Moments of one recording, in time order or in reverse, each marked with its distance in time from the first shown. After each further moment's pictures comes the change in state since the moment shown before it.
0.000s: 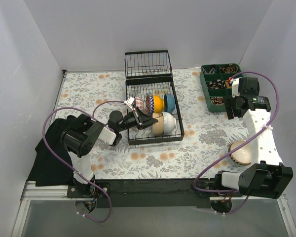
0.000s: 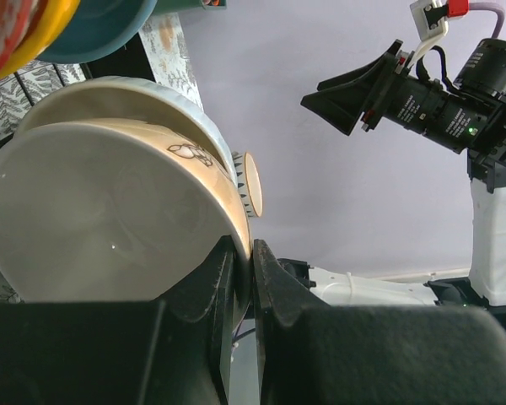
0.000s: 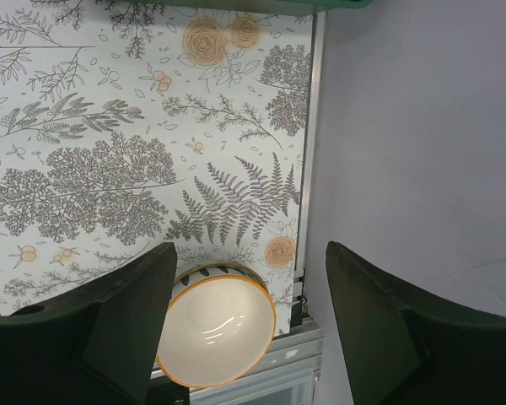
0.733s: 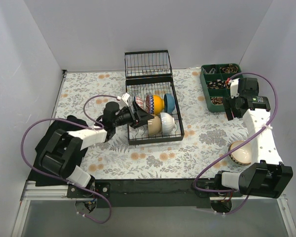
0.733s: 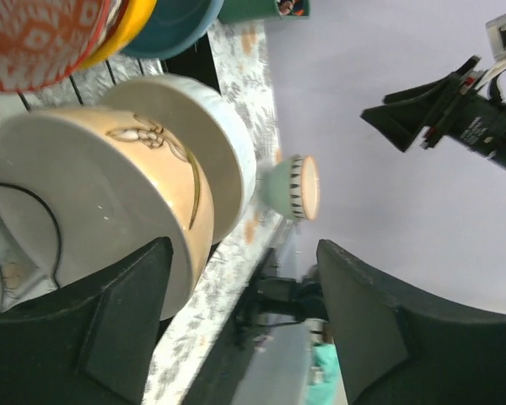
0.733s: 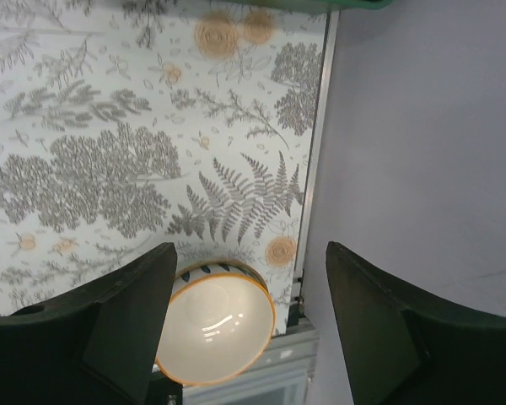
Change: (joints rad) left arm 0.052 -0.325 0.044 -0.671 -0.057 0.241; right arm 0.000 0.005 -0.006 0.000 -0.026 -0.023
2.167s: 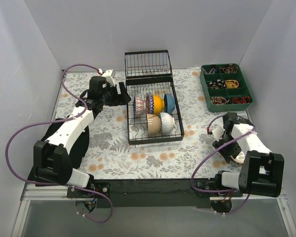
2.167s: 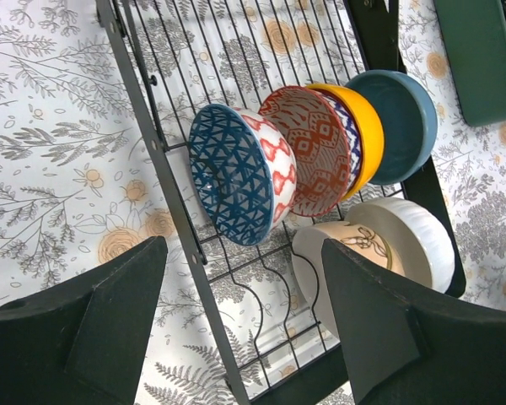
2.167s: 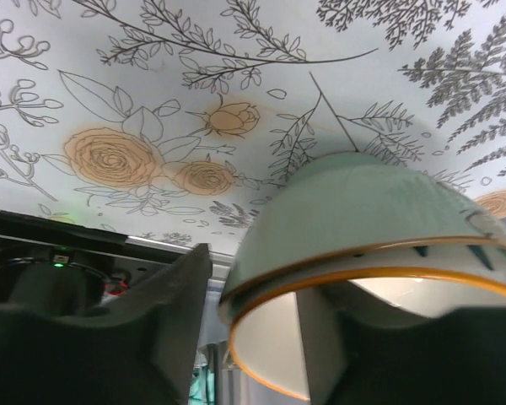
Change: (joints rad) left arm 0.180 -0.117 0.499 -0.917 -0.393 0.772; right arm -0.001 0.010 -0.536 -0.130 -0.095 -0.319
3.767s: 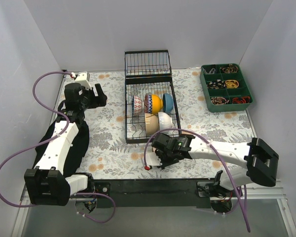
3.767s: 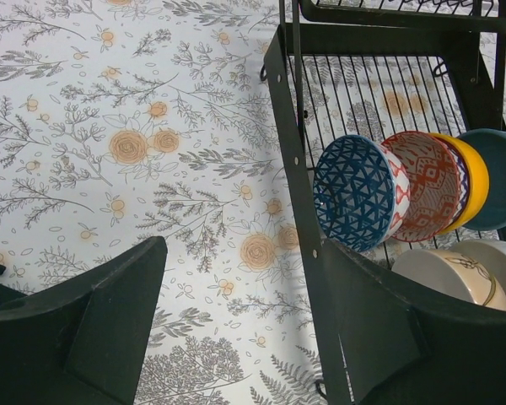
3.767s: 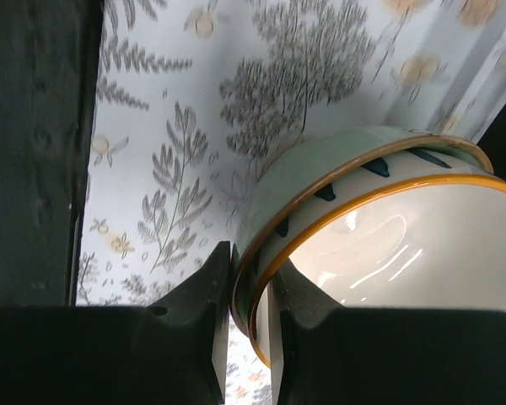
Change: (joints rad) left arm 0.232 -0.231 -0.145 0.029 -0.082 0.153; right arm 1.259 0.110 0.174 0.286 -0.187 -0.084
